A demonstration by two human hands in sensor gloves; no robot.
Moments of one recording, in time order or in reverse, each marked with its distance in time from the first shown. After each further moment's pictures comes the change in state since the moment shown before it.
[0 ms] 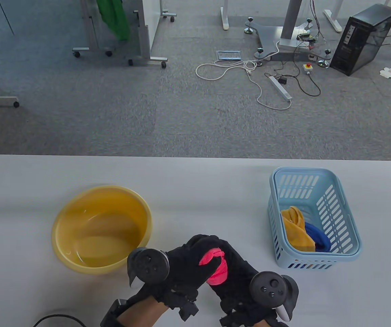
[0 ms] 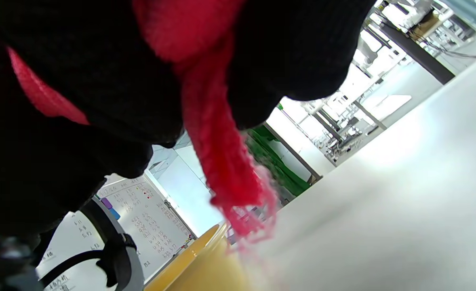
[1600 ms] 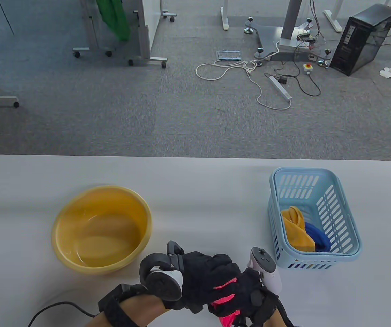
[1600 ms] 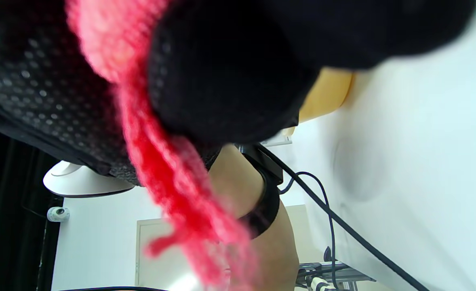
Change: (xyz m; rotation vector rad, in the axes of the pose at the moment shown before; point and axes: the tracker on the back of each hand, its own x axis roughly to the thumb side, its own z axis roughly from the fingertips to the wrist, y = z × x) left_hand 0.043 -0.009 -0.011 -0.042 -0.513 -0.142; right_hand -0.046 0.049 -0.009 0.881 0.113 -0.989
